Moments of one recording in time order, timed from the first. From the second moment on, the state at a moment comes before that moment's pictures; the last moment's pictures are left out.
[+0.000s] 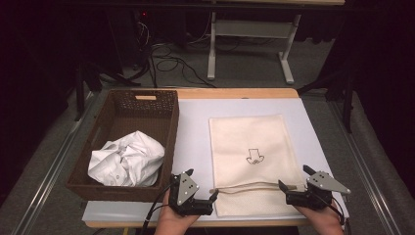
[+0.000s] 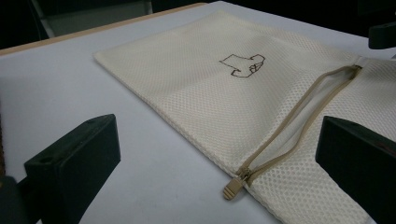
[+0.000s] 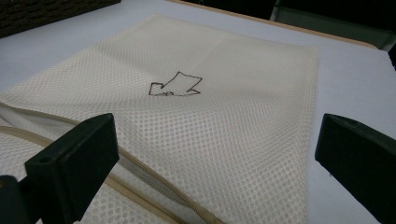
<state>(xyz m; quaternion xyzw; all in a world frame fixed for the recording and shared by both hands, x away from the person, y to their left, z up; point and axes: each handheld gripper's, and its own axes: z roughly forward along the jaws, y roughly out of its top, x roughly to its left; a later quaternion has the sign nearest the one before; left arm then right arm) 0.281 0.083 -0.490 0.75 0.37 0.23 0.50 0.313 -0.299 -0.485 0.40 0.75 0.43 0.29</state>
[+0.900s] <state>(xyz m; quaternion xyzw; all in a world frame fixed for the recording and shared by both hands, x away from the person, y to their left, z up) 0.287 0.089 -0.492 0.75 0.39 0.21 0.50 0.311 -0.296 -0.482 0.42 0.74 0.44 0.31</state>
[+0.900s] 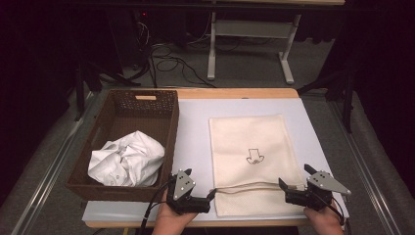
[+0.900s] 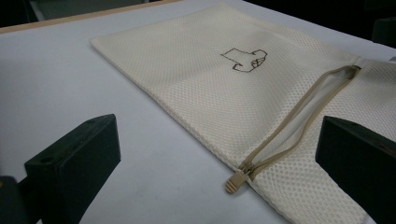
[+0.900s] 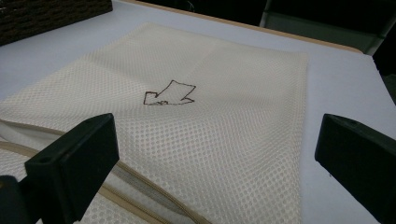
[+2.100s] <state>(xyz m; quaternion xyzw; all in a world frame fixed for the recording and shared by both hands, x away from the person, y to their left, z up) 0.268 0.107 -0.436 0.75 0.35 0.22 0.52 0.312 -0.298 -0.484 0.41 0.73 0.44 0.32</state>
